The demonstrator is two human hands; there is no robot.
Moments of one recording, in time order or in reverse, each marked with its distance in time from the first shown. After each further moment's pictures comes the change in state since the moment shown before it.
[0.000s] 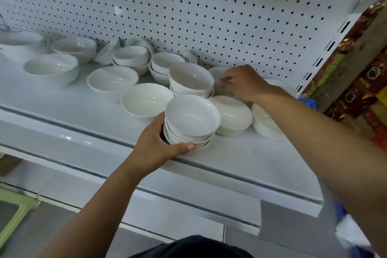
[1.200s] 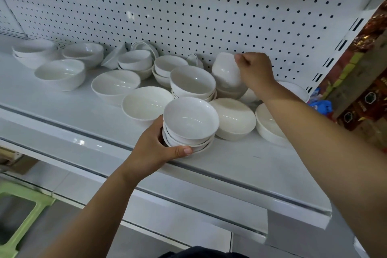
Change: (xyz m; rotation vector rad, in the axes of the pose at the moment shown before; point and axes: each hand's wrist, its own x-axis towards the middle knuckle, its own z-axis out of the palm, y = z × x) left_hand 0.003 -0.001 0.000 0.057 -0.008 -0.024; right_hand 0.017 0.008 -0.007 0.326 0.408 0.164
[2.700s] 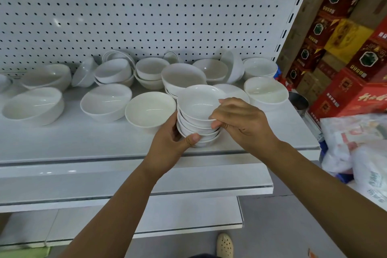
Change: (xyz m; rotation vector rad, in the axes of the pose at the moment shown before) left_hand 0.013 -0.008 -0.032 -0.149 -0.287 0.041; right_hand -0.200 -0.072 0.012 -0.112 0.165 -0.627
